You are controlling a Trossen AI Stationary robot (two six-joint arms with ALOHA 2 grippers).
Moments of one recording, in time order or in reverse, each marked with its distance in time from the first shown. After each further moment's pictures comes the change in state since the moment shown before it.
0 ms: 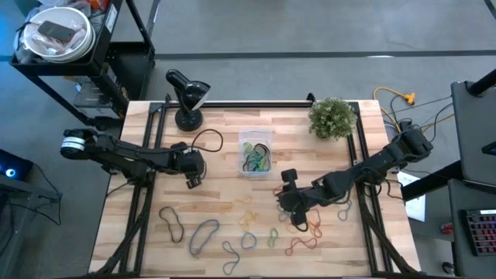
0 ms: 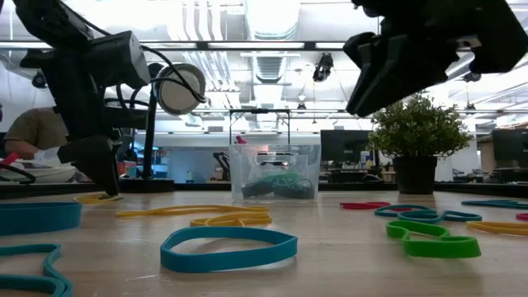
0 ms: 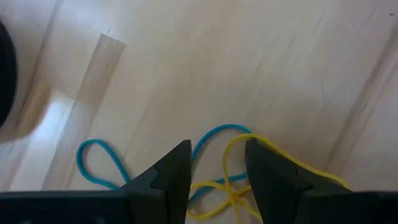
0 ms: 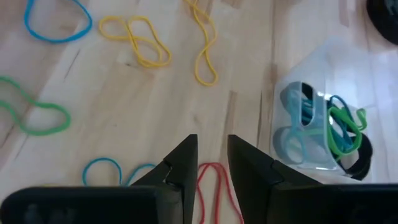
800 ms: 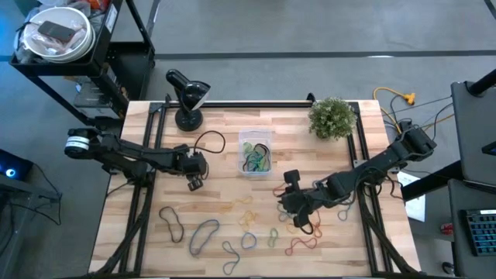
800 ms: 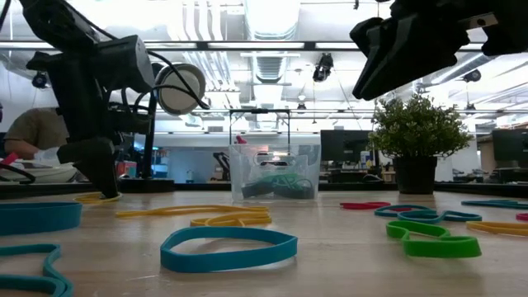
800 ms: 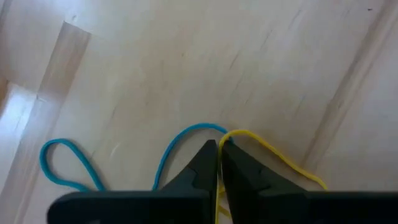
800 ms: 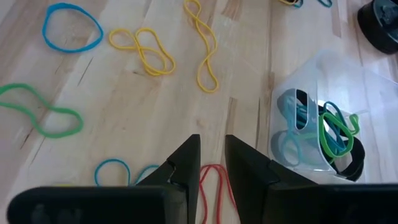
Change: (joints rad) left arm 0.004 0.062 0.023 0.009 0.064 -0.028; right arm 0.030 -0.034 -0.001 -0.014 0.026 0.013
